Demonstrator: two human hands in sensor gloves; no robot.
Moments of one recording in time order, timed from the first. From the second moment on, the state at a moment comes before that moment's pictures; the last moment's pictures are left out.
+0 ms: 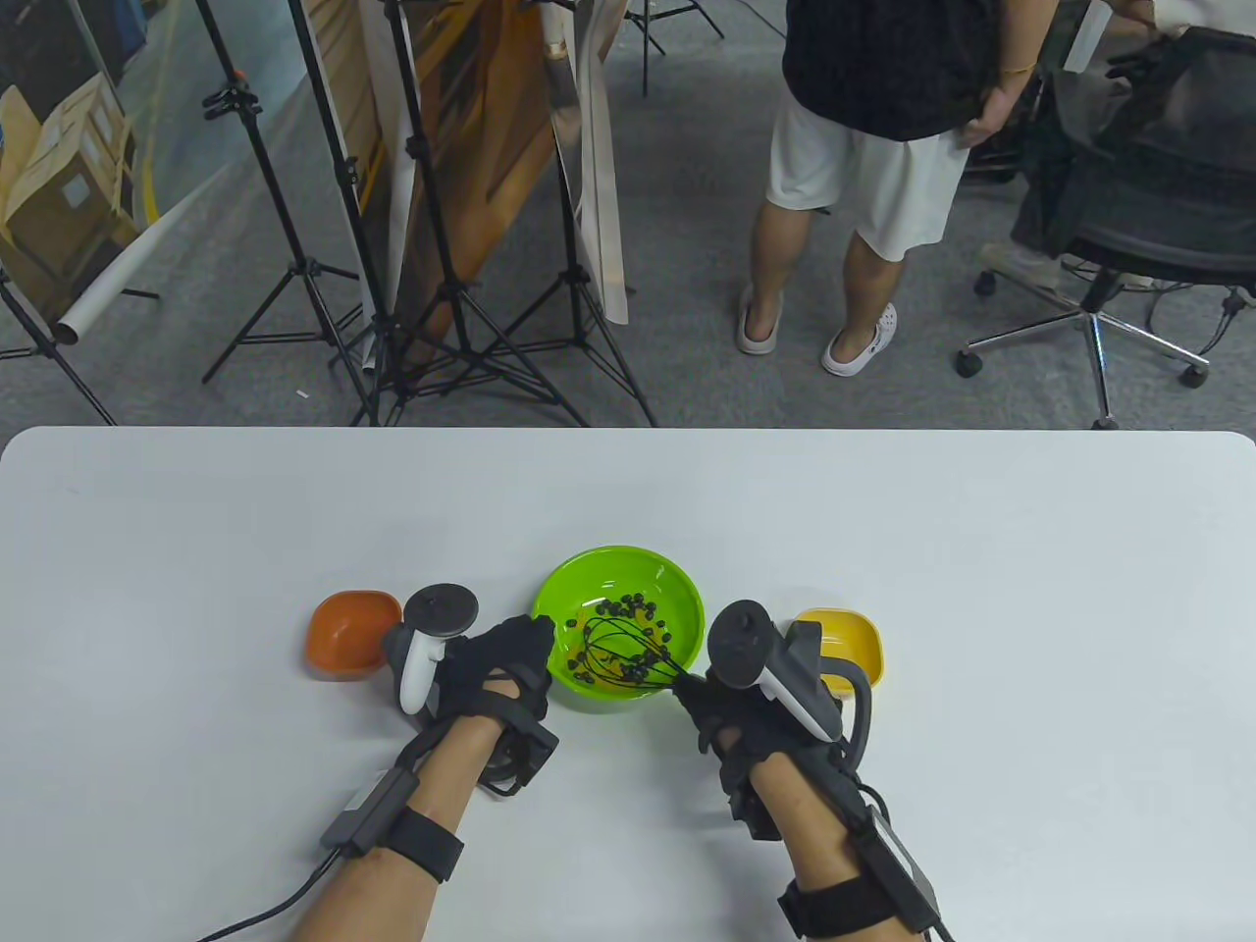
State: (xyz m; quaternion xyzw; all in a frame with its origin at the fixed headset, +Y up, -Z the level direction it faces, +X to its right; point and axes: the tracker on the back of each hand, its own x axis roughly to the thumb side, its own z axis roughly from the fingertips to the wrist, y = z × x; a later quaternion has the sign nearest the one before) left_hand -0.193 -0.809 -0.395 -0.22 0.10 0.48 0.84; right_hand 0.105 -0.688 -0.329 -0.03 0.05 0.99 0.09
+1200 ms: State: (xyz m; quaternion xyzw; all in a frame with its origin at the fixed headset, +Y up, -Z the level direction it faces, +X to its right) left_hand -0.194 -0.810 -0.396 -0.23 0.10 0.48 0.84; right_hand 0.105 -0.707 -0.342 -0.09 0.03 0.99 0.09
